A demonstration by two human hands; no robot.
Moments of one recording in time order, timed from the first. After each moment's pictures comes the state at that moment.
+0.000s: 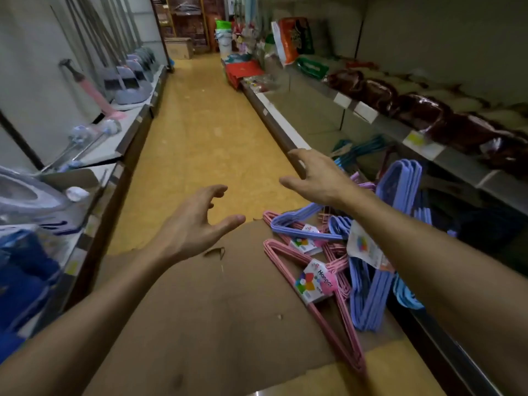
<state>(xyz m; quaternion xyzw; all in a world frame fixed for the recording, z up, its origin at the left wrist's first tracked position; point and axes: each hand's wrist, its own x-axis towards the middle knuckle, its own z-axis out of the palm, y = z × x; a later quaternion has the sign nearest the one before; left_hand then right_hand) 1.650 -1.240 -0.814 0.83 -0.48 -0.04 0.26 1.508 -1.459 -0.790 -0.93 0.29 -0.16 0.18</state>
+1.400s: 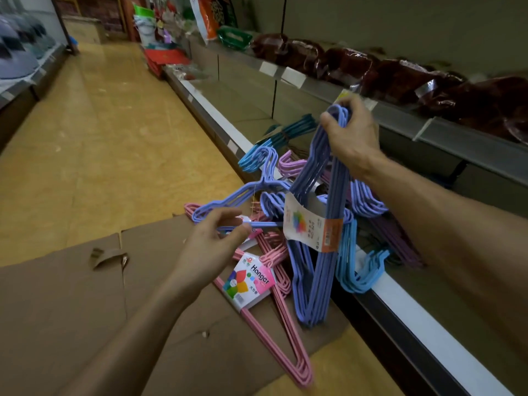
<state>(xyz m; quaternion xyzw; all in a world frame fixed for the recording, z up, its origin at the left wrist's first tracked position) 1.551 -1.366 -0.964 0.68 -0.41 -0.28 0.54 1.407 -1.572 -0.848 -0.72 0.45 -0.47 0.23</state>
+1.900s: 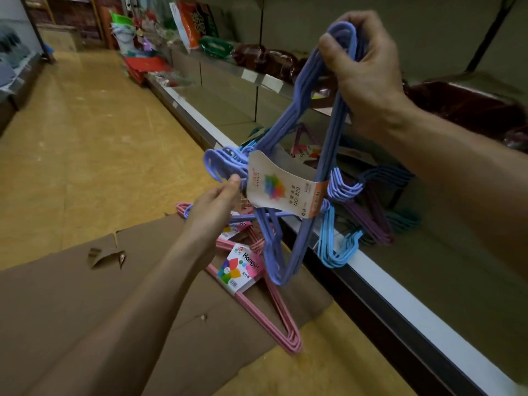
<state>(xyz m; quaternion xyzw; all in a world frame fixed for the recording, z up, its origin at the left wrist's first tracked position) 1.531 -1.367 -0.928 0.61 -0.34 -0.34 0.62 1.366 -1.493 -0.761 -0.75 0.22 -0.55 0.29</state>
